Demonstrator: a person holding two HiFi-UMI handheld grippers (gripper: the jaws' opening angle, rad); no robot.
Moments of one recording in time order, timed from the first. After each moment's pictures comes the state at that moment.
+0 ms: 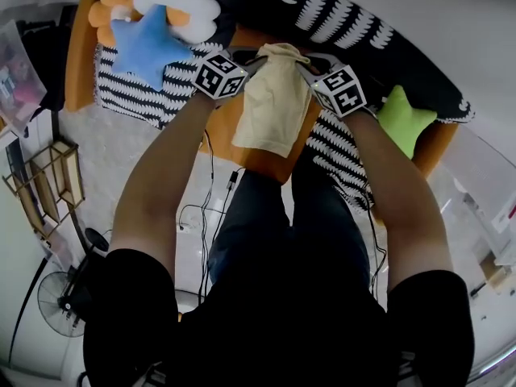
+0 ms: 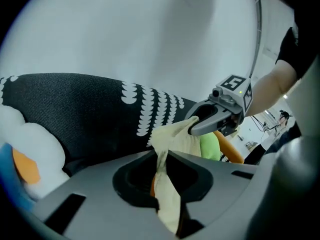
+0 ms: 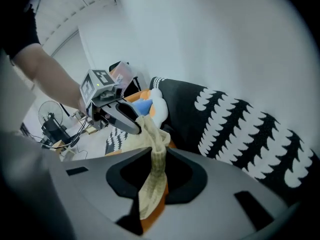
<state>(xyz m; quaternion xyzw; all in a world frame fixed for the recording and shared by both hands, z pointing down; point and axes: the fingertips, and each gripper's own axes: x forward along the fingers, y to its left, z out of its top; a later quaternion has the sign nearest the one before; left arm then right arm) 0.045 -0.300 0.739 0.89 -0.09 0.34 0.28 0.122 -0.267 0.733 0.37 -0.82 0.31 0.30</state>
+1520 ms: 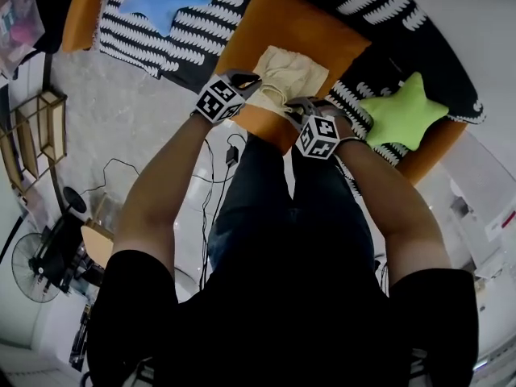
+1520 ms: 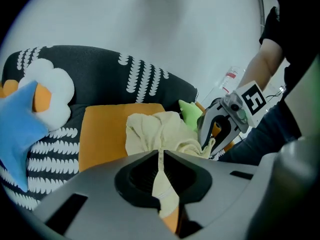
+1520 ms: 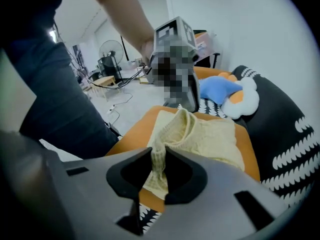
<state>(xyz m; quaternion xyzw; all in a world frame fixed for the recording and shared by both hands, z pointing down) -0.069 -0.109 0.779 0.87 -0.10 0.37 0.31 -0.018 -0.011 0.780 0.06 -0.88 0.10 0.47</state>
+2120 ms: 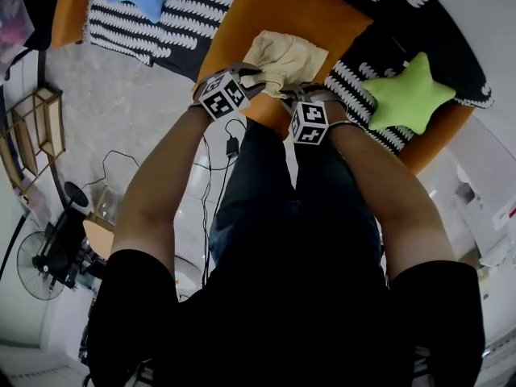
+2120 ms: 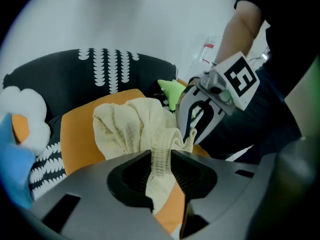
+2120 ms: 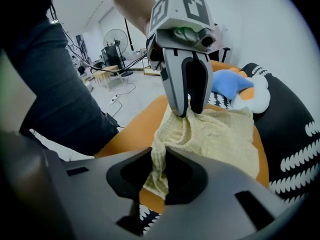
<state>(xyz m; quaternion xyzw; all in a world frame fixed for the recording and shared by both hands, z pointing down) -0.055 -0.048 0.802 0.87 0.01 0.44 0.20 -0.028 0.020 0.822 0.03 -0.86 0.08 0.50</state>
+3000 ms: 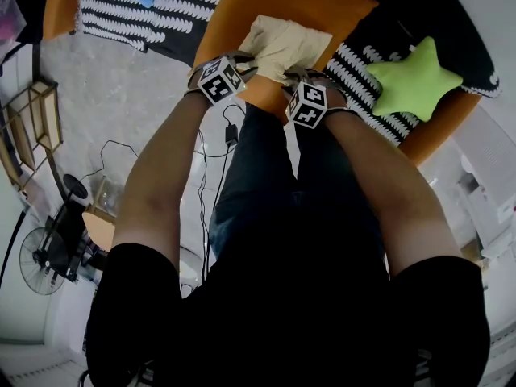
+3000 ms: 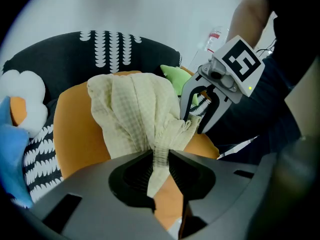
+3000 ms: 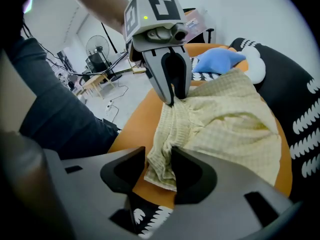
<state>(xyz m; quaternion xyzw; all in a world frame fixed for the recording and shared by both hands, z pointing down) -0.083 -0.028 0.853 0.85 0.01 0.49 0.21 -0.025 0.038 0.858 0.07 -0.83 0.19 0.52</state>
